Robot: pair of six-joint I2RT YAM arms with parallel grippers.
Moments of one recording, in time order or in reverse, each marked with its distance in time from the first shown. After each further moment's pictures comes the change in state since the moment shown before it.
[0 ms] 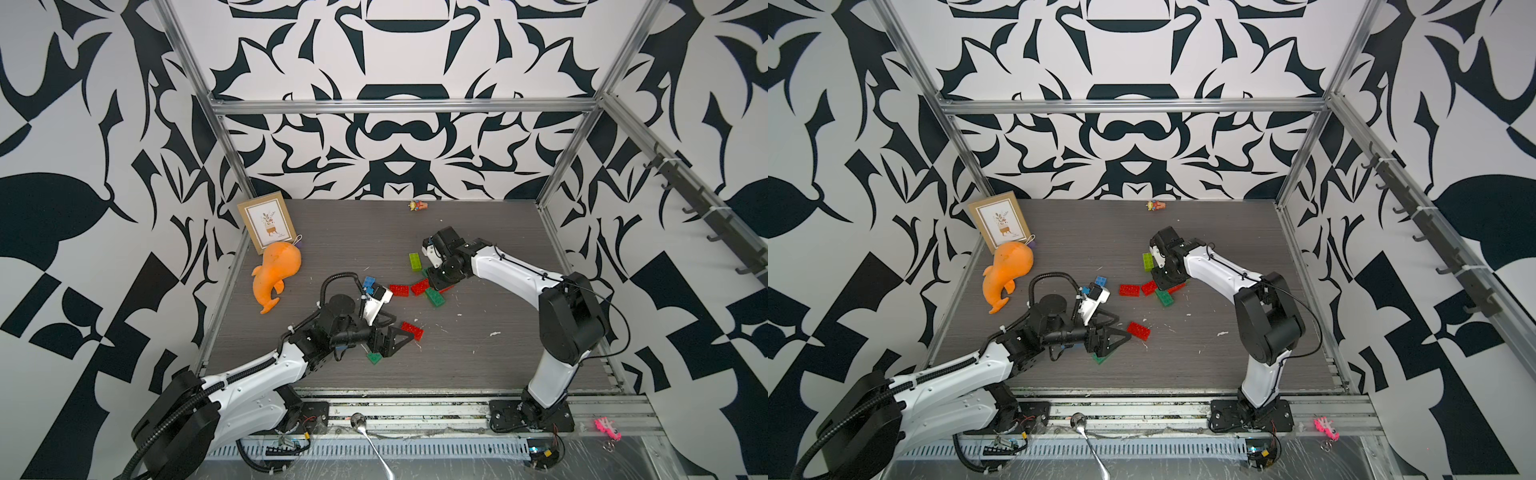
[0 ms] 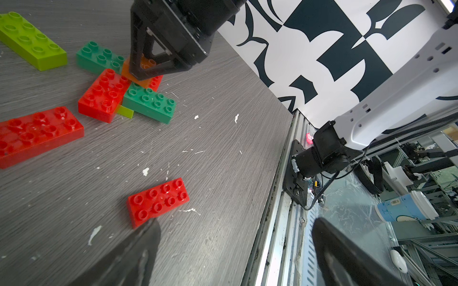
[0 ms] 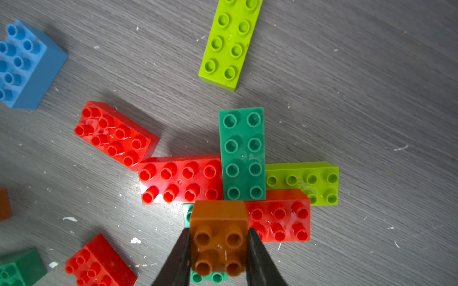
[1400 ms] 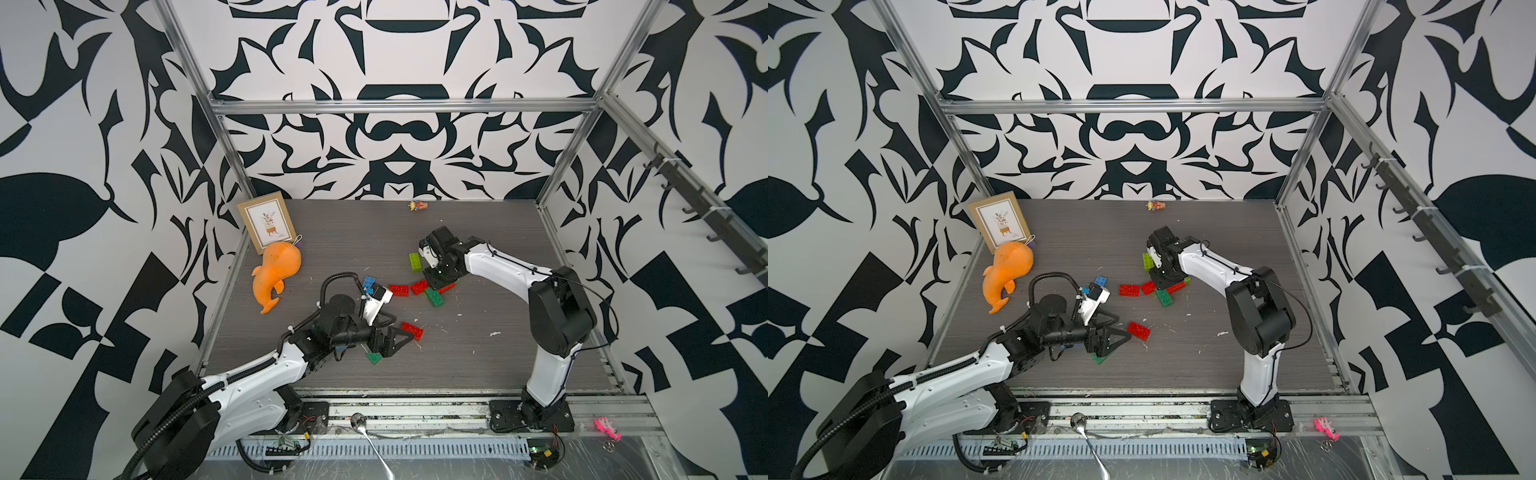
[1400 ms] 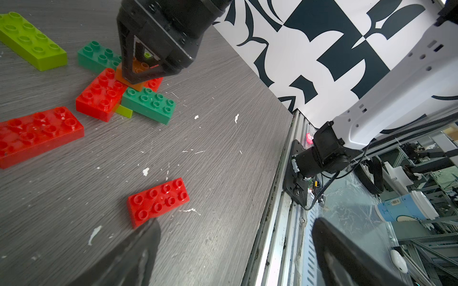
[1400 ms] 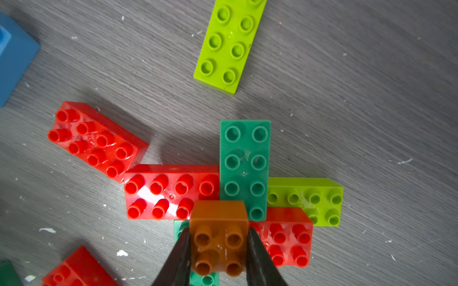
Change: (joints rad) left arm 0.000 0.000 0.000 0.000 0.000 0.000; right arm 0.005 0.067 0.047 -0.023 0.028 -0.032
